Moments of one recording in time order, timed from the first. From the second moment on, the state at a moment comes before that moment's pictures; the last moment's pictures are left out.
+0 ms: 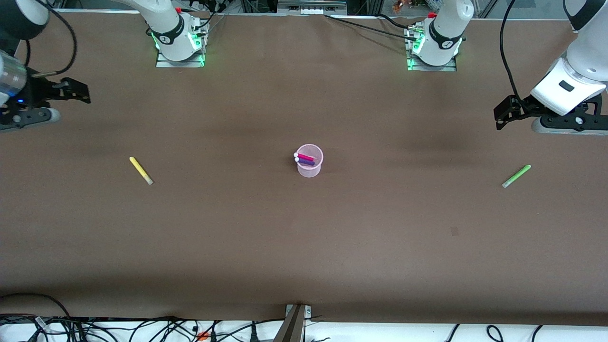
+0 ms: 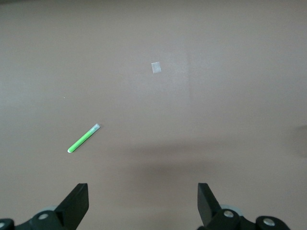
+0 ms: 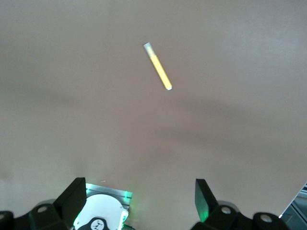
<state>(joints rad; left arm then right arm) -0.02 -0.05 -0.07 -1.75 0.09 1.72 -0.03 0.45 -0.01 -0.51 -1.72 -0.10 1.49 -0.32</state>
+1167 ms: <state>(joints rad) -0.02 -0.03 -0.07 -1.71 0.09 1.69 -0.03 0.00 0.08 -0.04 -1.65 -0.05 1.48 -0.03</state>
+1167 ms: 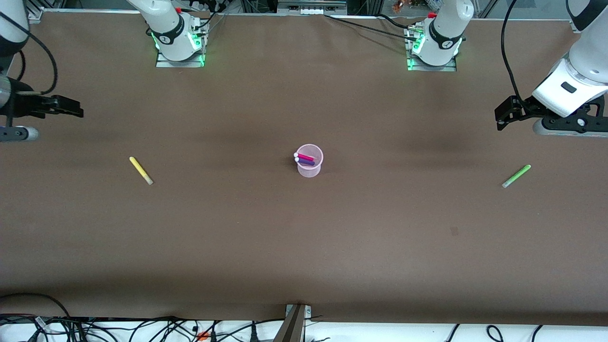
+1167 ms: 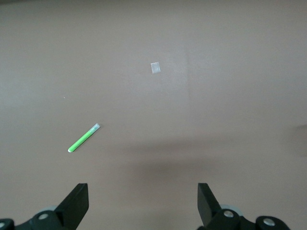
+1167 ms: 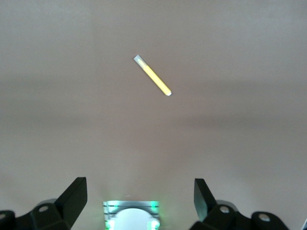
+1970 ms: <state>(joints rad) -0.02 -0.03 -0.07 -1.71 0.09 1.69 -0.03 -0.08 -0.02 0.09 -1.82 -0.05 1.64 0.03</state>
